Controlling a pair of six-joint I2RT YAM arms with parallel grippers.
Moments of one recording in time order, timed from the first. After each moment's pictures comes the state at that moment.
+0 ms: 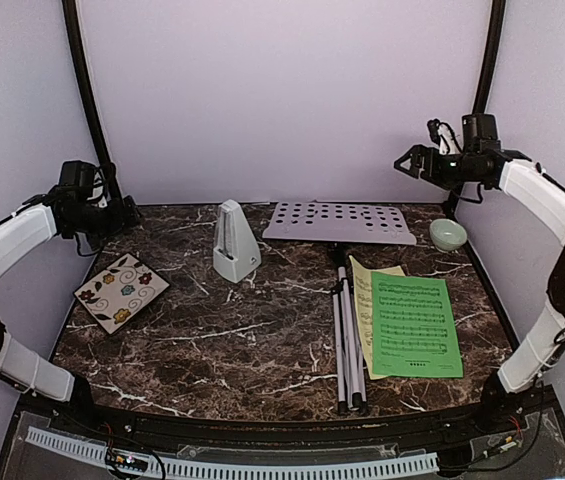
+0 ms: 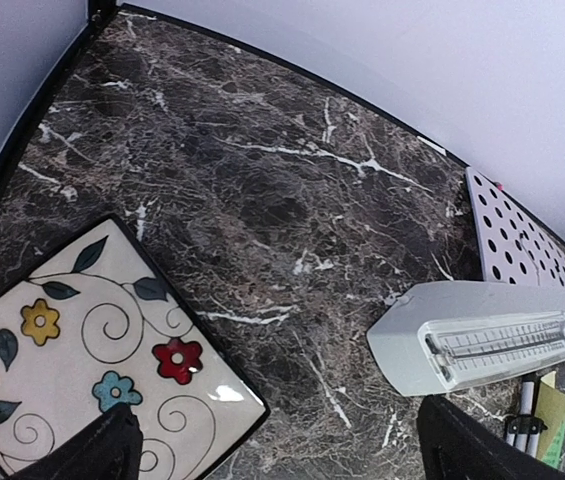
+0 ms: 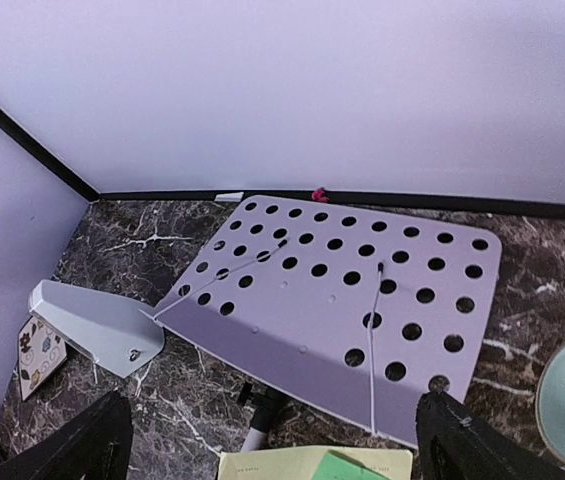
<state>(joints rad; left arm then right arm) -0.02 1.35 1.13 -0.55 0.12 -0.47 0.10 1.60 1.50 -0.46 -0.46 0.24</state>
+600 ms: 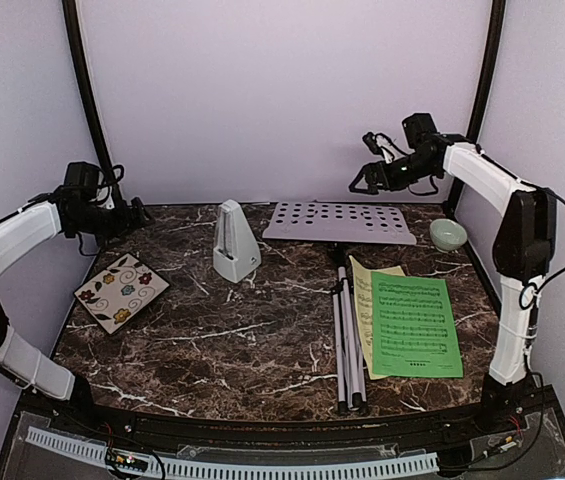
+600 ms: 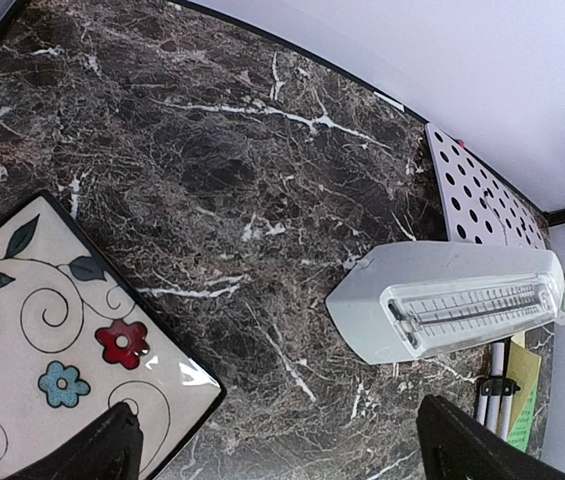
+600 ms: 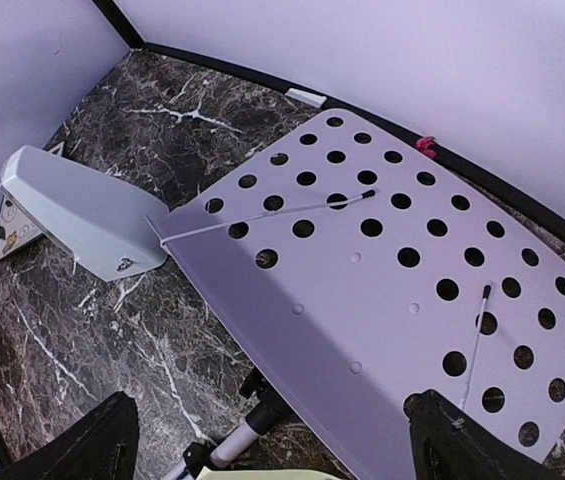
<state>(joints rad) -0.02 1.41 1.16 -0.56 0.28 -0.45 0.25 2.05 2.03 -0.79 -0.56 -0.13</state>
